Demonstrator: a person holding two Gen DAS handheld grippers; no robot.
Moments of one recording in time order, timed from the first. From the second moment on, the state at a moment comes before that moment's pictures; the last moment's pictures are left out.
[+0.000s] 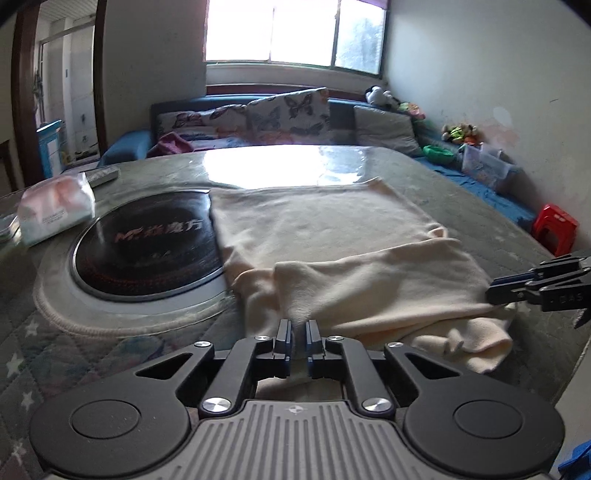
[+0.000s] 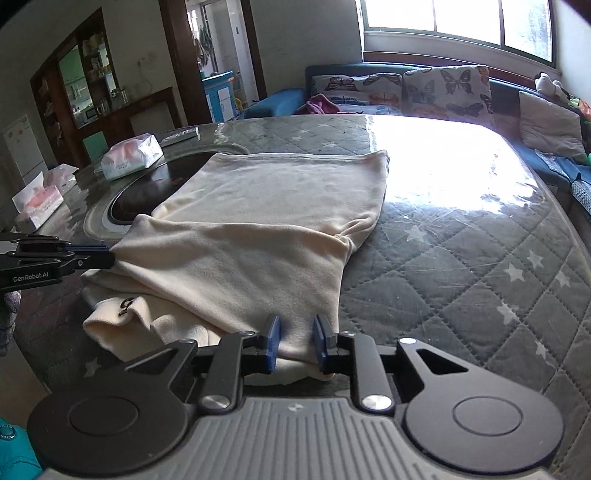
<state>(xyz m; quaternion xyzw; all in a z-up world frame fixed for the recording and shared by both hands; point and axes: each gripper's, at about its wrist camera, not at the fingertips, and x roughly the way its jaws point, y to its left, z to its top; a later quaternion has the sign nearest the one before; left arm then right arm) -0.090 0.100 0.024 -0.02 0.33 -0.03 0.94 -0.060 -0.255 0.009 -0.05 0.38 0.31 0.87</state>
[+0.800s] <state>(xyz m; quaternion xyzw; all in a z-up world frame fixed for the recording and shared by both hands) -0.031 0.092 0.021 -0.02 0.33 -0.06 0.94 0.000 -0.216 0.011 -0.08 0.36 0.31 0.88</state>
